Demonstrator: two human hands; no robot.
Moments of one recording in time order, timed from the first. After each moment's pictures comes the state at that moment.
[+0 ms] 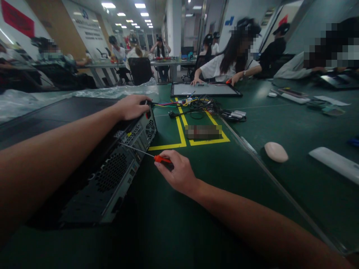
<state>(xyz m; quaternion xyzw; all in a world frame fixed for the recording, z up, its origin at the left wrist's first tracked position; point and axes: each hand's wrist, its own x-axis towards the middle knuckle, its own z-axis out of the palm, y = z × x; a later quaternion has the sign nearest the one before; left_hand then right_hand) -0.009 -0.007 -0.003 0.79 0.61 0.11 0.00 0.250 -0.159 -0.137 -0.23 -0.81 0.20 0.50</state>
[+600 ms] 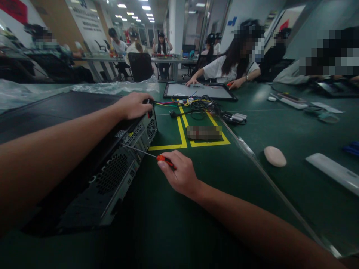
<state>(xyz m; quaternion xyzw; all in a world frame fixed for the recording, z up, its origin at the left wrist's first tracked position) -0.004 -0.009 -0.004 0.77 0.63 0.10 -0.02 0.251 -0.159 -0.127 -0.26 -0.82 0.17 0.47</state>
